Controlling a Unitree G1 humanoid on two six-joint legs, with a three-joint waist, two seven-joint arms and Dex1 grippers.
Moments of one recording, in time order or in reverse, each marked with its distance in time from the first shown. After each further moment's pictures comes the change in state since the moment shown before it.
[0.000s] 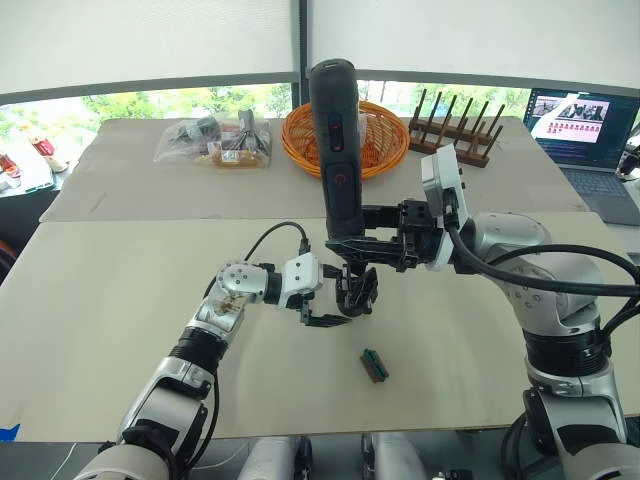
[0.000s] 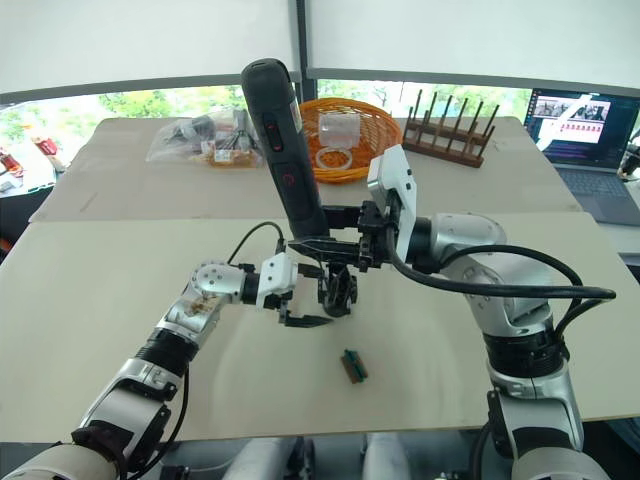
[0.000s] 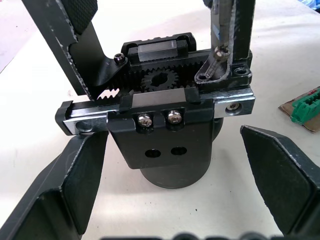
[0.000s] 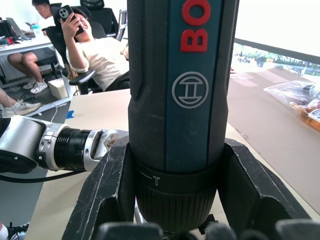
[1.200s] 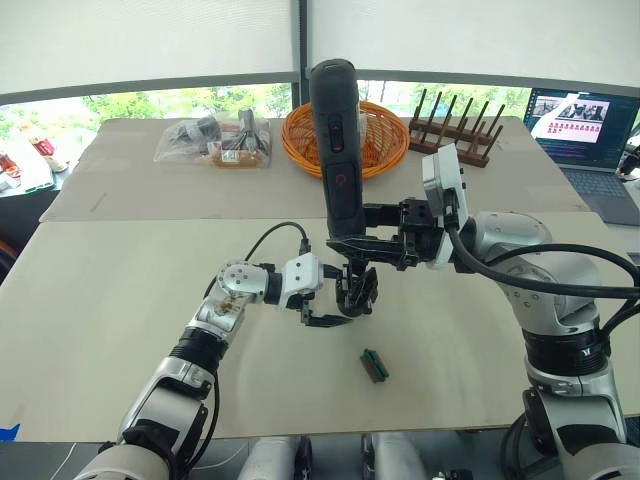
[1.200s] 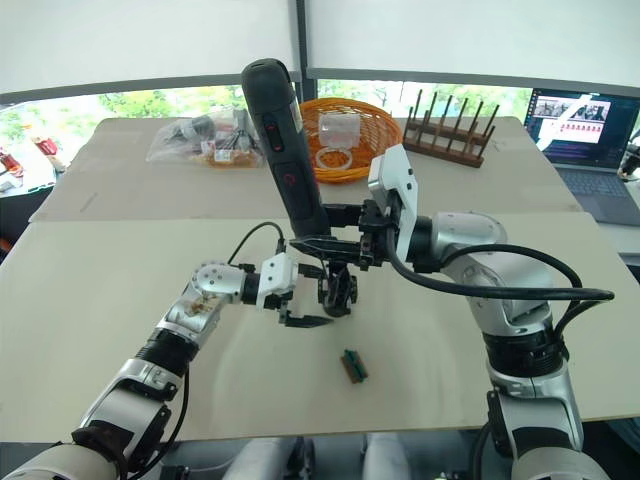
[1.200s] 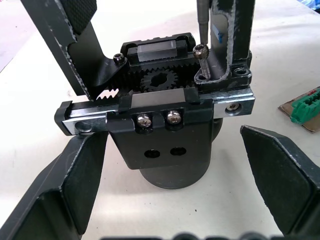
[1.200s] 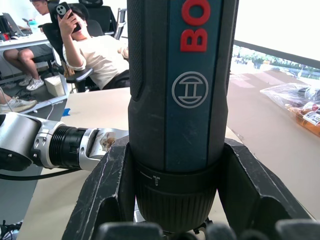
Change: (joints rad) left arm 0.000 -0.001 0.000 0.000 0.000 0.000 -0.002; right arm -0.001 0.002 0.000 0.007 -0.019 -0.021 0.006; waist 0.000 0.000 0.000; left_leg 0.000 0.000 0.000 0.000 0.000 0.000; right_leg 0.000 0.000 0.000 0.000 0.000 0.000
